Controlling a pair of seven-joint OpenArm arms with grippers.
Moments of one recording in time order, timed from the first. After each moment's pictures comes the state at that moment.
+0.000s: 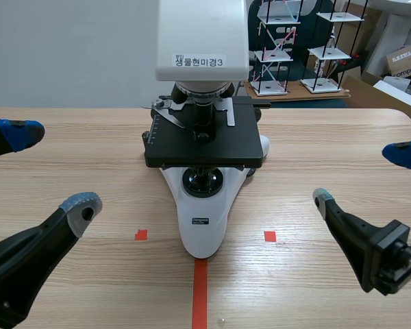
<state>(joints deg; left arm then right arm) 44.3 -35.3 -6.4 113.0 -11.2 -33.0 -34.9 -45.2 30.8 12.3 114.0 11.6 24.0 14.6</state>
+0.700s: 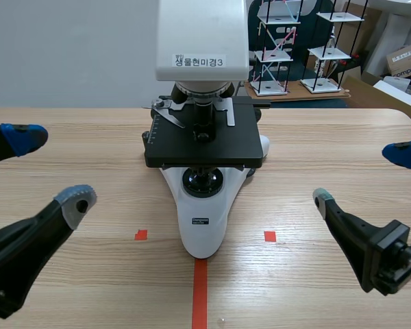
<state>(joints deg) 44.2 -35.3 -6.4 113.0 -11.2 -33.0 -34.9 -45.2 30.8 12.3 114.0 11.6 24.0 14.6</state>
